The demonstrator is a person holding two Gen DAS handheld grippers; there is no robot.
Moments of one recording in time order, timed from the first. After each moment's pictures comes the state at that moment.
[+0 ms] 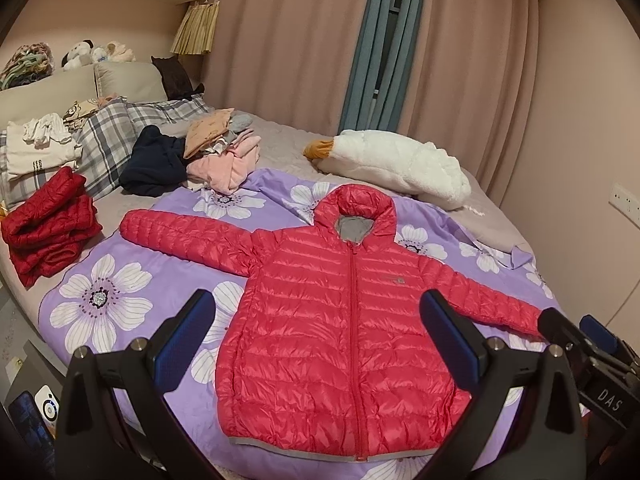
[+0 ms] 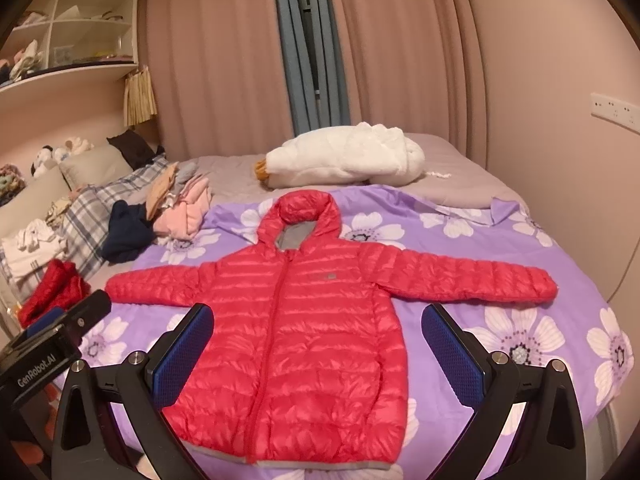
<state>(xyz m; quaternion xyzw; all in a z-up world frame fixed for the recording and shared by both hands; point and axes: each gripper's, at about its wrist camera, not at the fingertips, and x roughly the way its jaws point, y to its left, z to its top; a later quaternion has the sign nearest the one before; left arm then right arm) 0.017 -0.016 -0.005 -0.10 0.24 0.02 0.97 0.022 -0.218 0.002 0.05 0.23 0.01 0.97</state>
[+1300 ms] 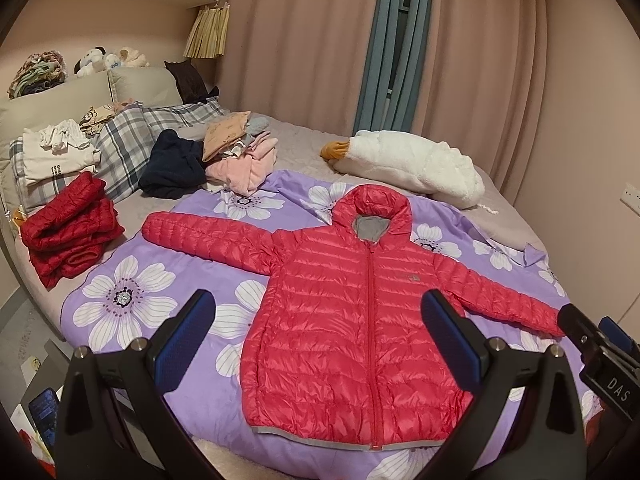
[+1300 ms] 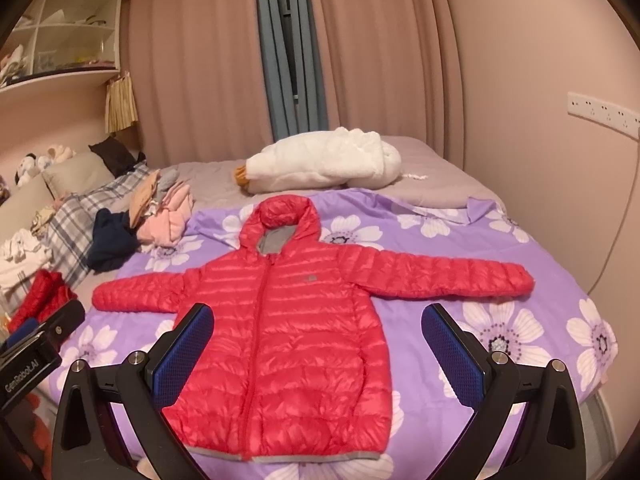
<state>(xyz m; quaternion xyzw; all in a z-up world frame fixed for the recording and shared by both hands) -0.003 -0.006 0.004 -0.09 0.24 0.05 0.96 0.012 -0.220 0.008 0.06 0.23 -0.03 0.97</state>
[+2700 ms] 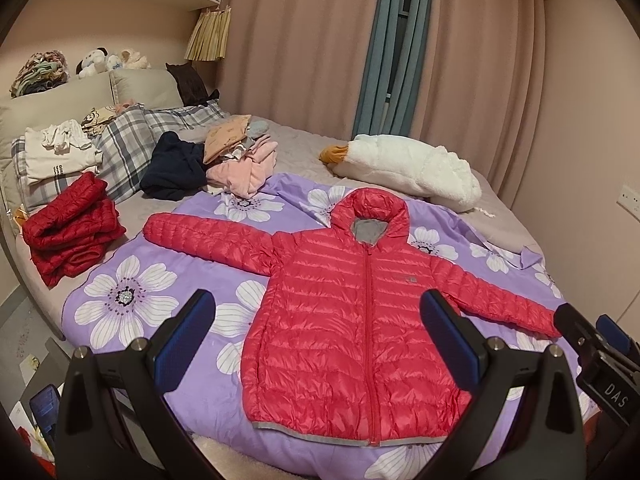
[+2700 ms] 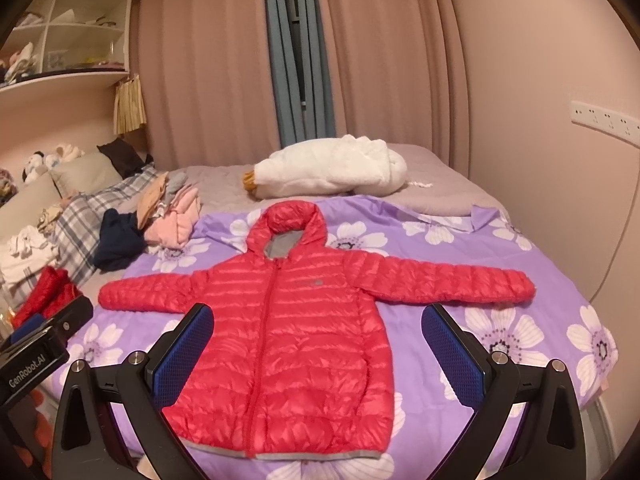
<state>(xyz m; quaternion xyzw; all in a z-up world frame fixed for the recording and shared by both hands) -0.012 -0.010 0.009 -0.09 0.24 0.05 0.97 0.003 -0.217 0.011 0.05 0.22 -0.01 0.97</state>
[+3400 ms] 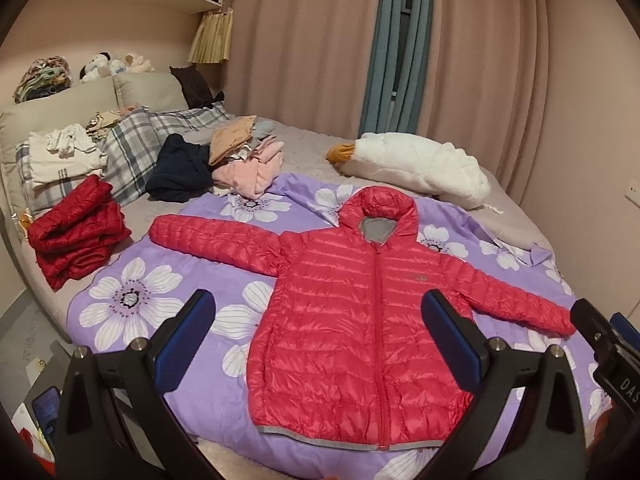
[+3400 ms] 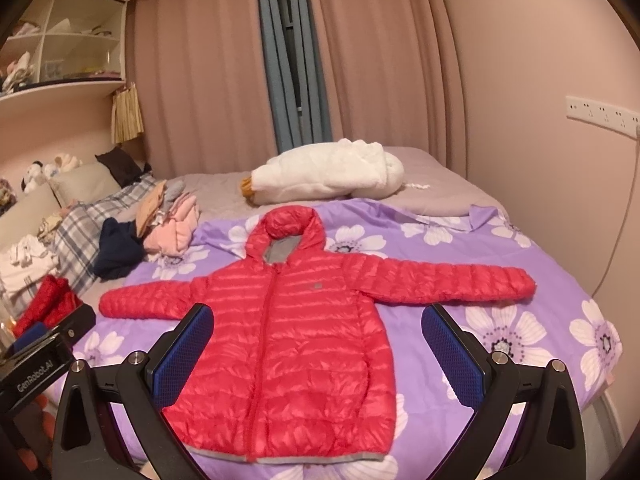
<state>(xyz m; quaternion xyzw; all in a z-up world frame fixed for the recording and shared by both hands) -0.003 -0.013 -0.002 -0.08 0.24 0.06 0.97 0.002 -0.220 0.005 0.06 0.20 -0.03 0.98</state>
